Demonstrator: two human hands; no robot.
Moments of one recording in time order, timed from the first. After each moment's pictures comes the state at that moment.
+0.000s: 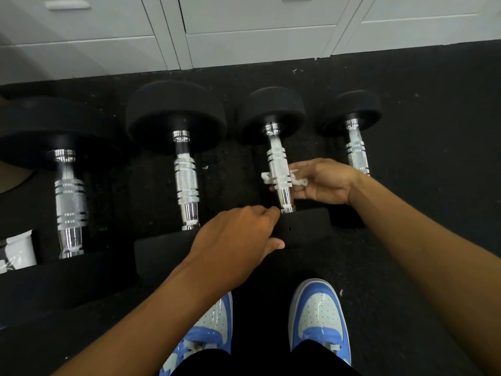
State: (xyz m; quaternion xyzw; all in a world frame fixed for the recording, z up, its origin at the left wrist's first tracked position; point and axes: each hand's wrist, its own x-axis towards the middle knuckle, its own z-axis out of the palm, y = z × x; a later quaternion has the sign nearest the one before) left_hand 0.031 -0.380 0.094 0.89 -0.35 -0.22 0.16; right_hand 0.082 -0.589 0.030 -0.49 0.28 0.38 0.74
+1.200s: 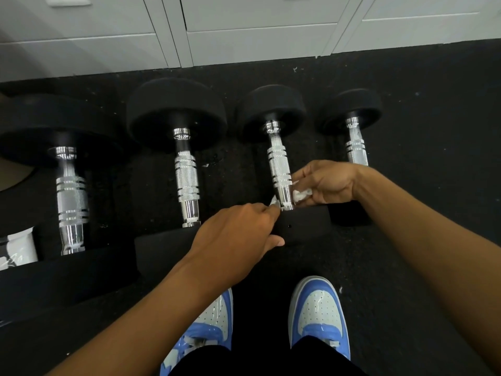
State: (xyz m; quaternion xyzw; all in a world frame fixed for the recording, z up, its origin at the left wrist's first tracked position) left_hand 0.031 -0.380 0.095 0.89 -0.36 -0.23 0.17; right_hand 0.080 -0.599 0.030 -0.57 0.23 0.49 0.62
